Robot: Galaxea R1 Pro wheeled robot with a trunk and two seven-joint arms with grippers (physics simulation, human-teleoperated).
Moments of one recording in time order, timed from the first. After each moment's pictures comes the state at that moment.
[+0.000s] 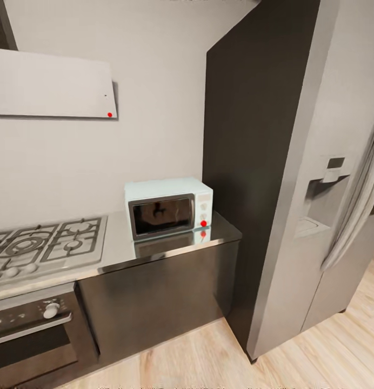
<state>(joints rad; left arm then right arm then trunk) -0.42 -0.15 -0.31 -0.02 0.29 0.10 -0.15 -0.15 -0.10 -0.34 0.03 0.34 -0.12 0.11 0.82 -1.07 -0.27</state>
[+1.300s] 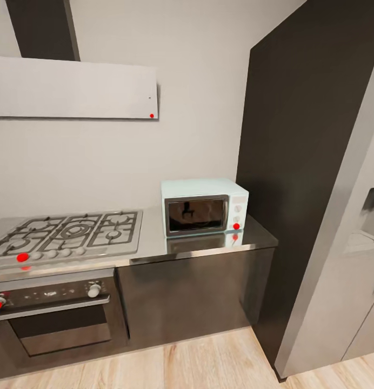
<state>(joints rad) -0.21 -0.08 -0.31 0.00 0.50 -0.06 -0.08 -0.15 -0.11 -0.33 0.03 0.34 -0.12 0.11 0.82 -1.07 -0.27</state>
